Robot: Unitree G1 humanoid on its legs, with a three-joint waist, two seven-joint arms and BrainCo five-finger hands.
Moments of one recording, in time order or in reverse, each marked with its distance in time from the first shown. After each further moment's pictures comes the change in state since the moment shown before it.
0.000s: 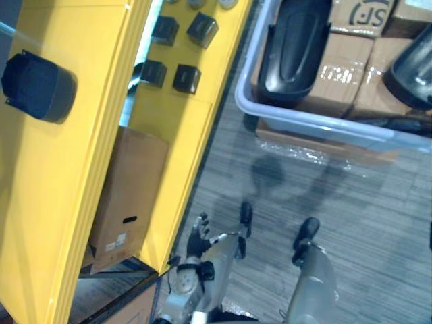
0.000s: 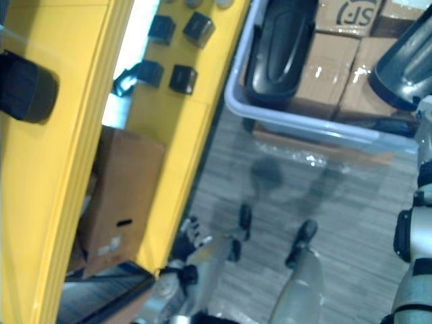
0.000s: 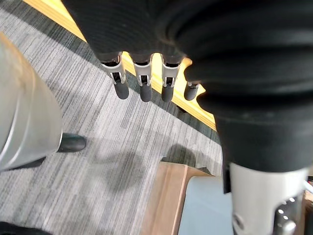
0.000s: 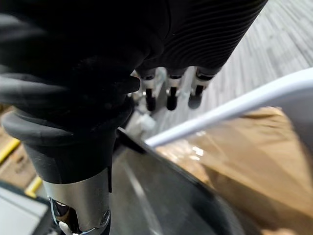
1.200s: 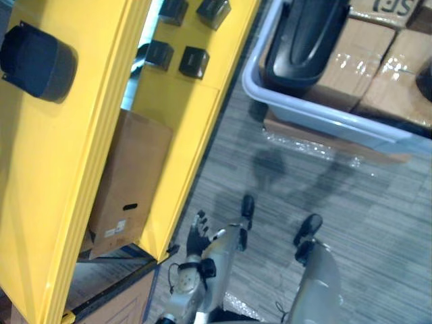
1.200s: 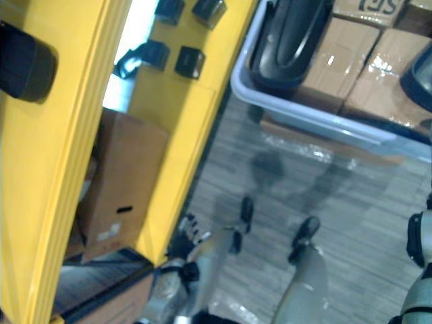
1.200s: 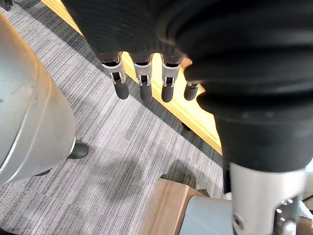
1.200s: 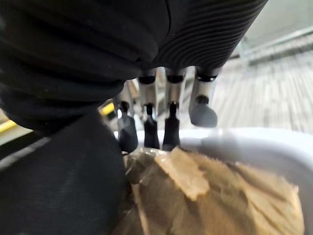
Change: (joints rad) left arm 0.002 -0.018 0.014 -0.001 -0.037 -0.031 0.037; right arm -0.008 -0.076 0.127 0.048 -0.180 0.249 0.003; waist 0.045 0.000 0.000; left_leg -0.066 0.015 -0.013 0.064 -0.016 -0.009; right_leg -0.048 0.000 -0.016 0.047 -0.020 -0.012
